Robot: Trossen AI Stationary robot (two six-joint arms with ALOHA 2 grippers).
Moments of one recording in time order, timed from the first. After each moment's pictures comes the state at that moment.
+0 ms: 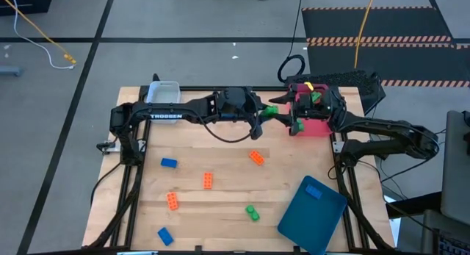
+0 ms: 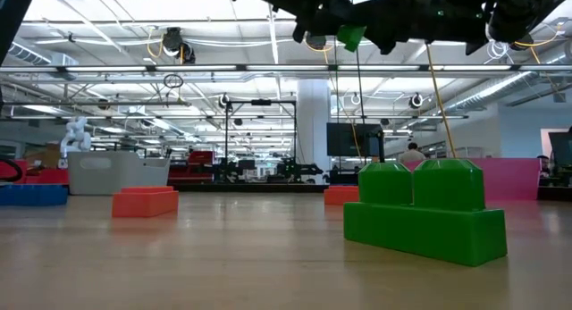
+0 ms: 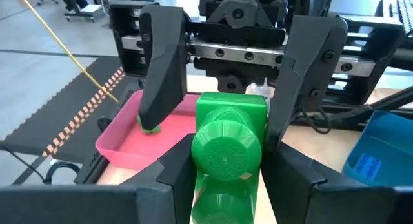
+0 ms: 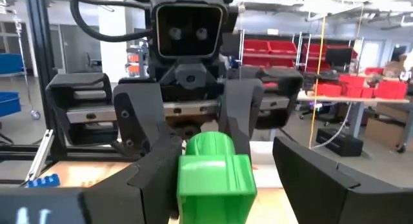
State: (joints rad) left arm 0.15 1.84 1.60 -0.06 -0.02 0.05; right arm -0.48 1.04 0.52 0.67 -0.45 0.01
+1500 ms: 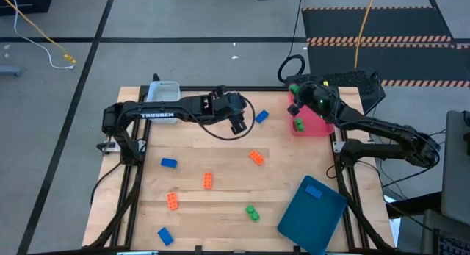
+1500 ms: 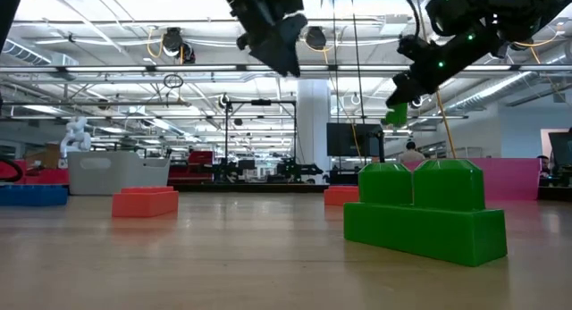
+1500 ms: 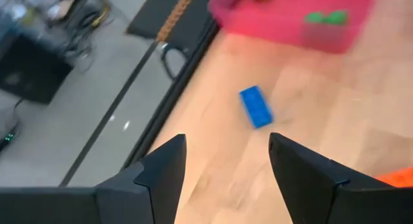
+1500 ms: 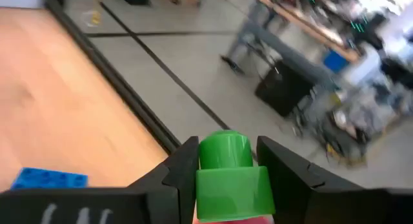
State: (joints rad) left arm 0.16 1.76 1.58 -0.61 -0.48 -0.03; right arm -0.65 0.97 0.51 0.11 0.34 -0.30
